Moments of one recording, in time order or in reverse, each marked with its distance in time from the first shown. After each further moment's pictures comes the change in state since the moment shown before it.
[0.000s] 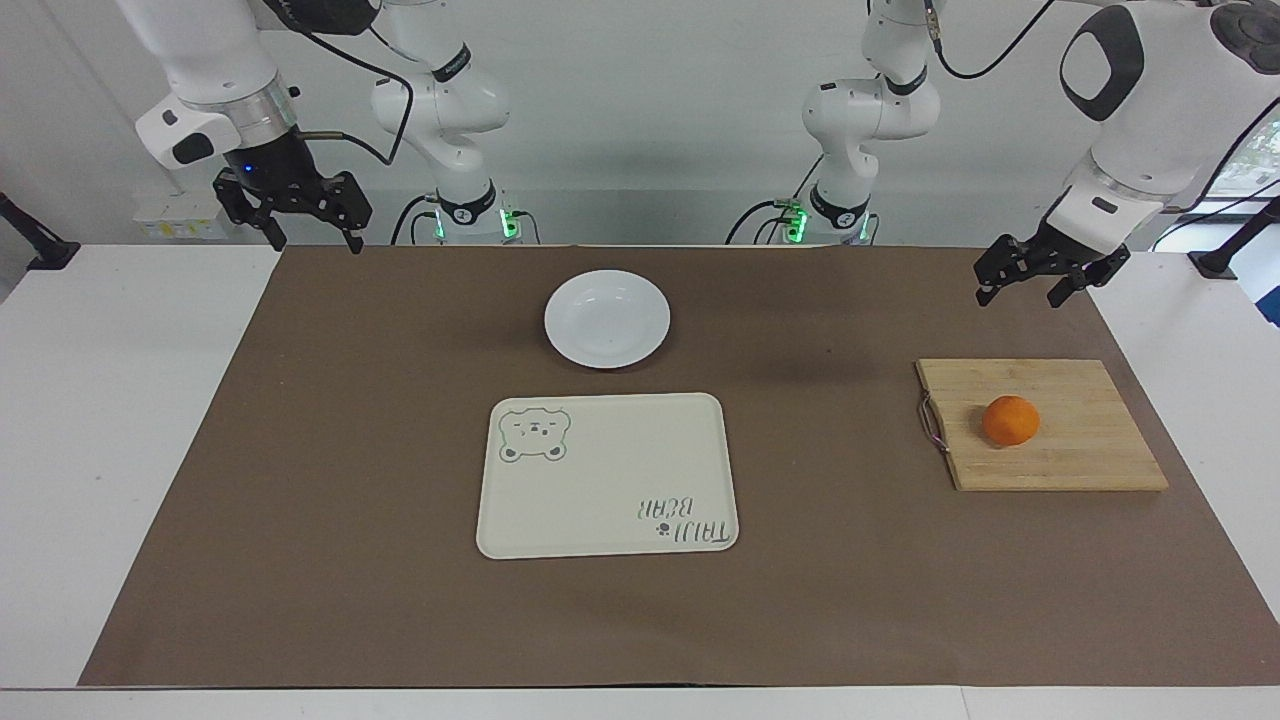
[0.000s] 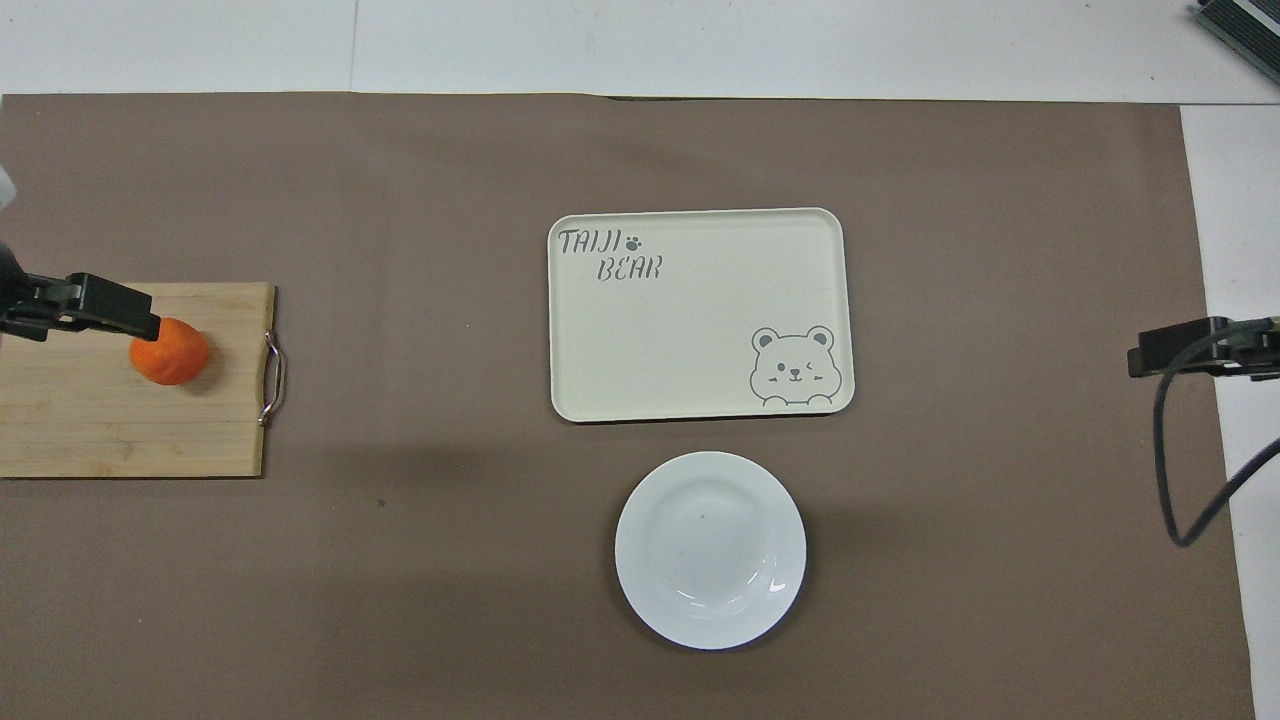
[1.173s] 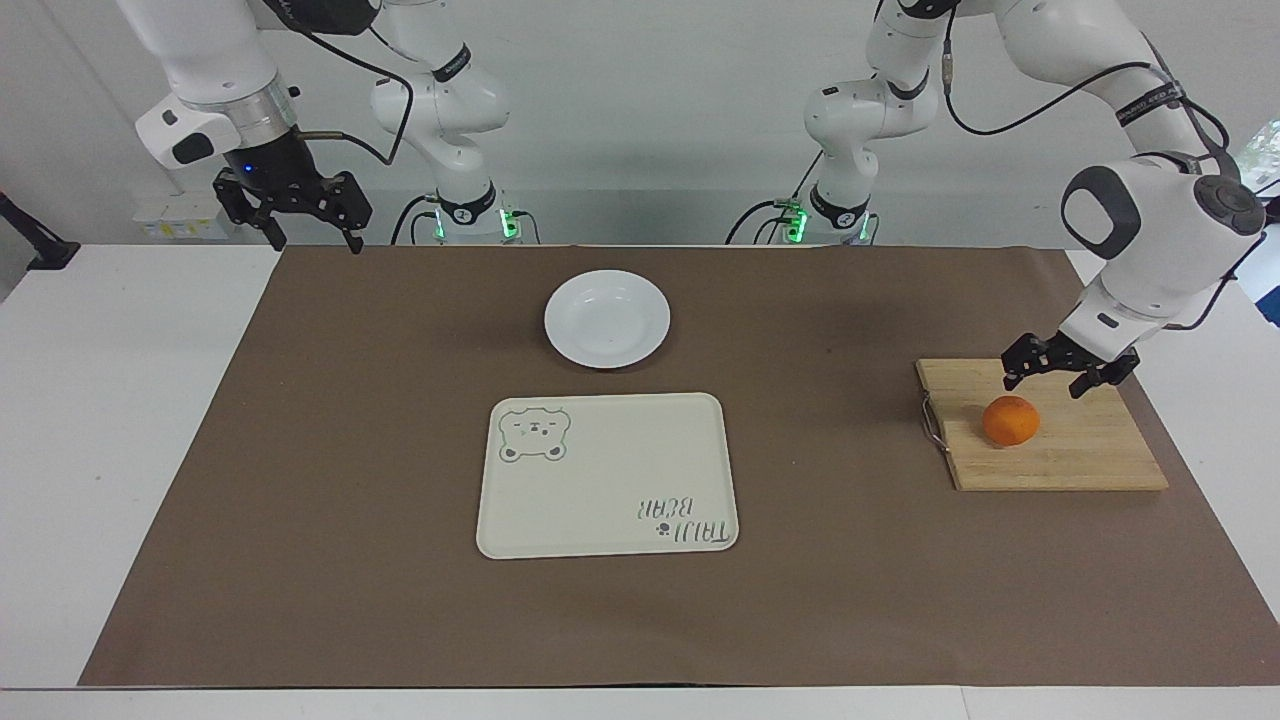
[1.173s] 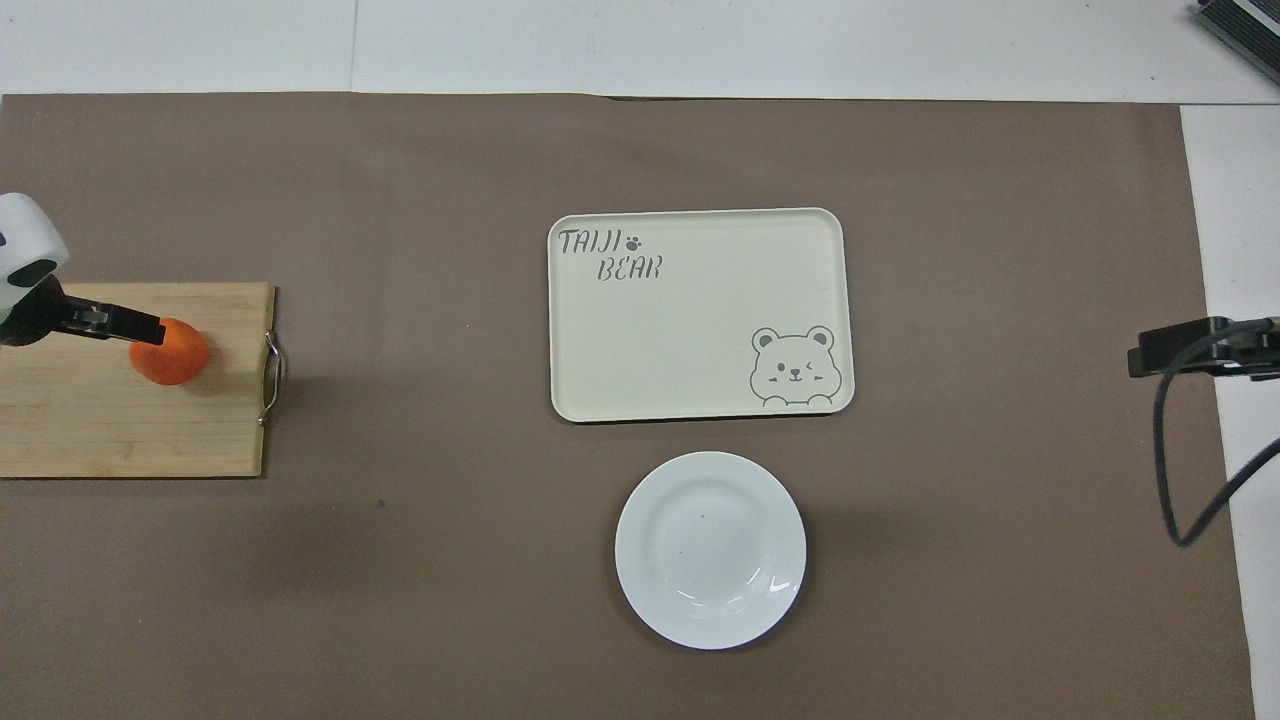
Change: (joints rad) left arm 0.149 0.139 0.004 -0.246 0.001 0.439 0.283; right arm 0.000 0.000 0.000 0.000 0.000 0.000 0.000
